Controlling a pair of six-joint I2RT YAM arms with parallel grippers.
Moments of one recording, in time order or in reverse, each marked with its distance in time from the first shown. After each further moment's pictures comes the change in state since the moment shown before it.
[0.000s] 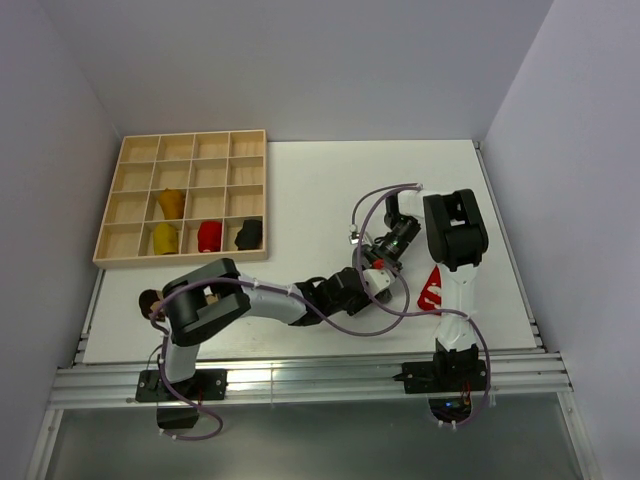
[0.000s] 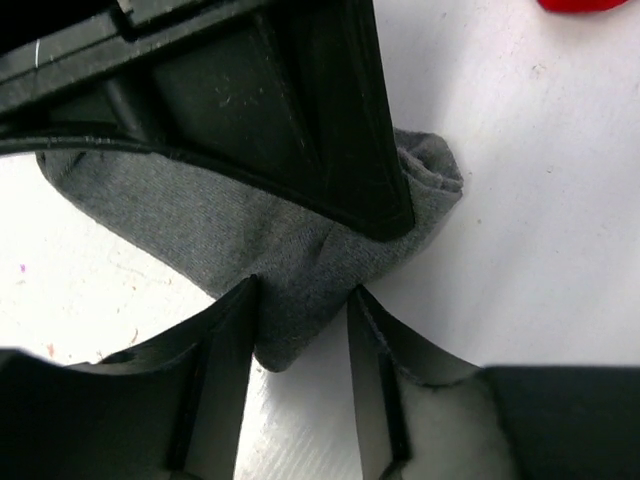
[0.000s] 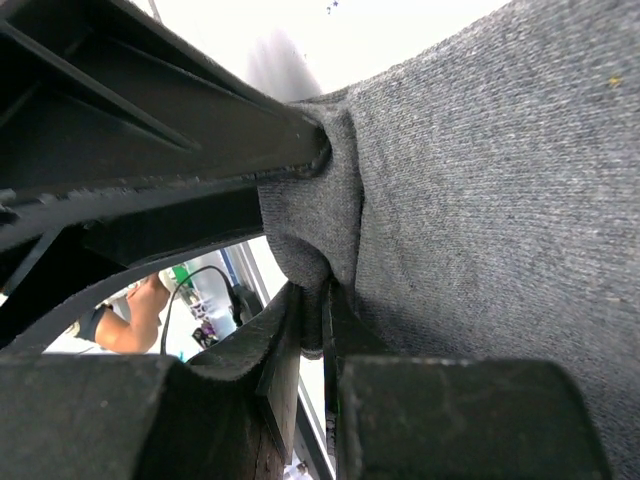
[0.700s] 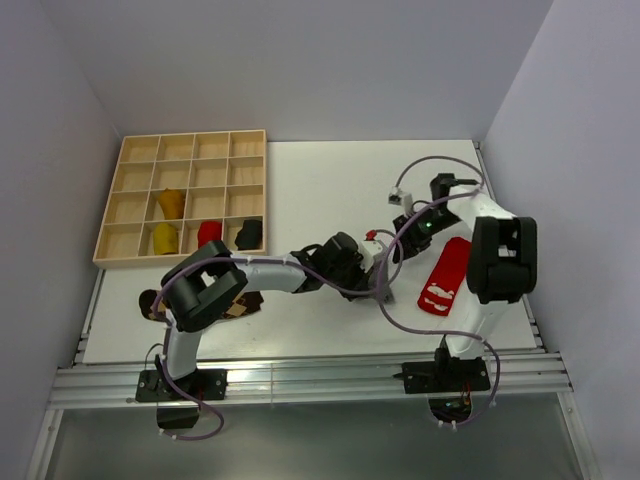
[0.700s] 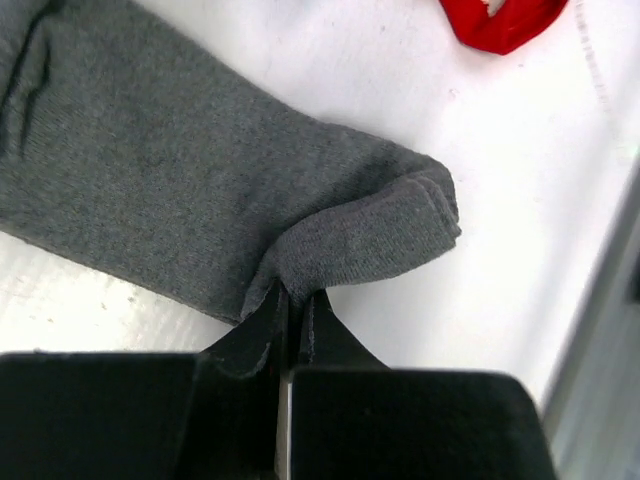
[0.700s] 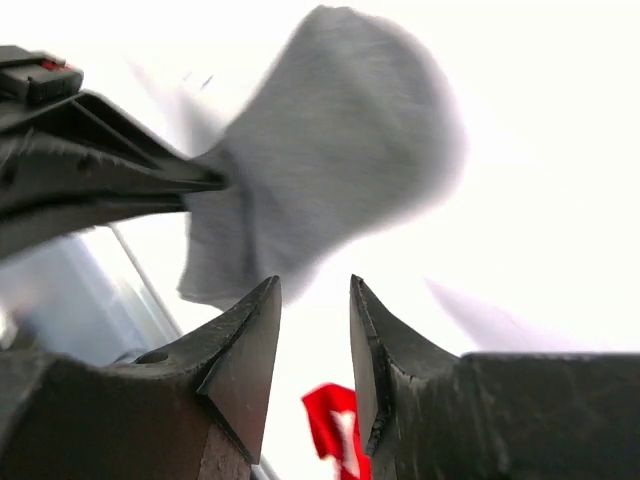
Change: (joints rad) left arm 0.155 0.042 0.166 -0.239 0.441 -0.186; right arm -0.190 -0.349 -0.124 0.330 0.024 0.219
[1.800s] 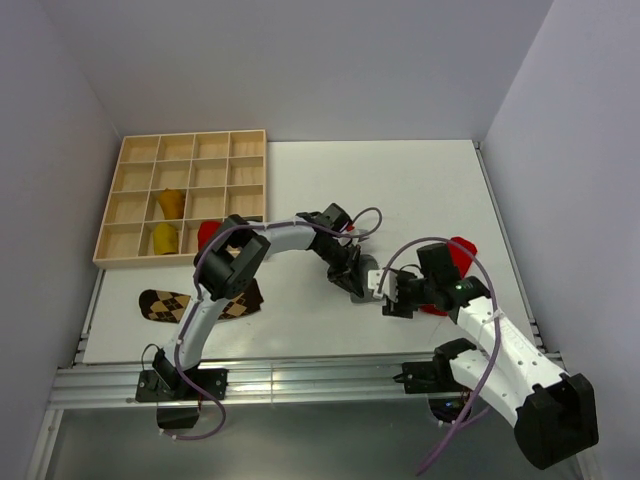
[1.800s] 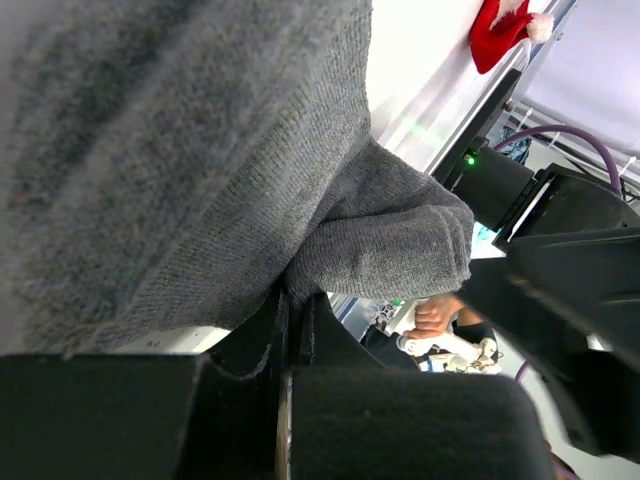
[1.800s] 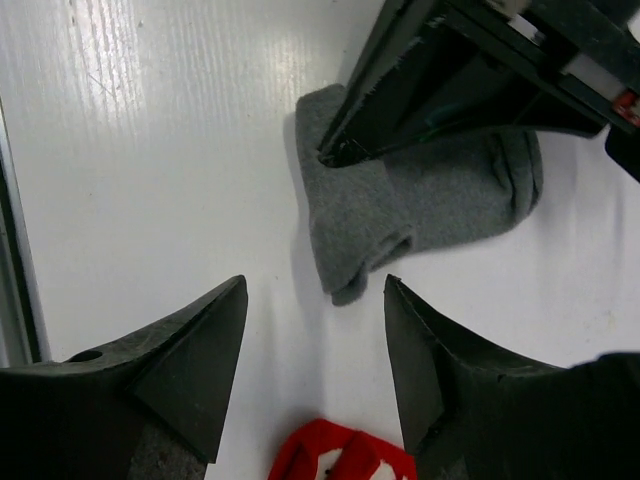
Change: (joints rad) left arm 0.235 0.338 0.452 -0.605 0.632 -0.505; right arm 0.289 -1.020 -0.769 0.440 0.110 -0.347
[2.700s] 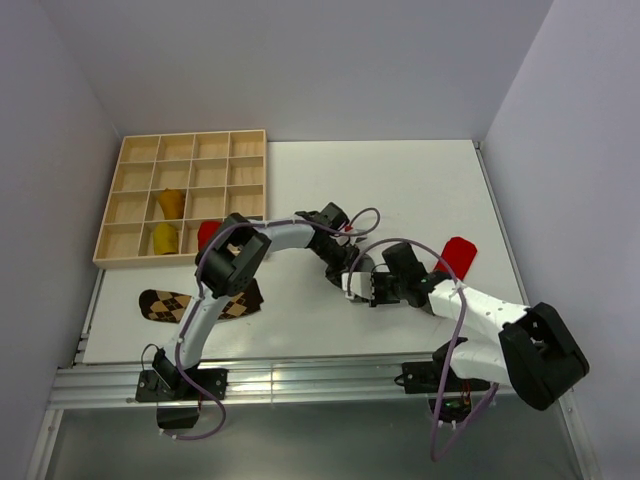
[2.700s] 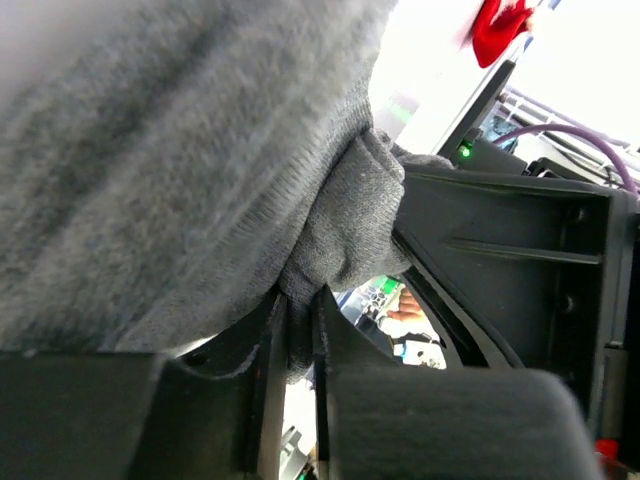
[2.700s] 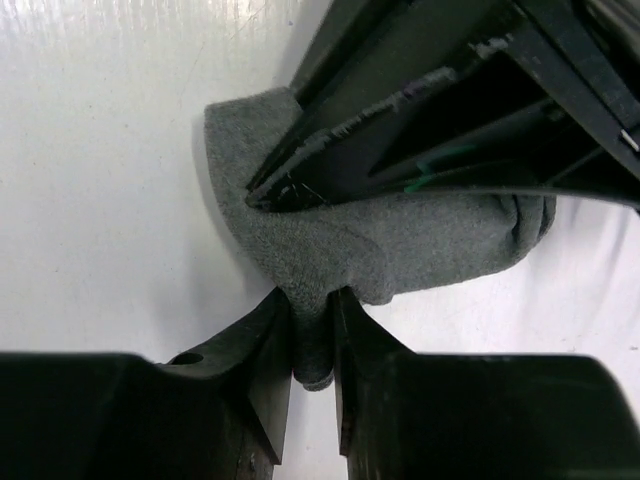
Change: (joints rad) left arm 0.019 0.031 0.031 -0.040 0.040 0.022; right arm 0.242 0.317 -0.067 0.420 0.337 0.031
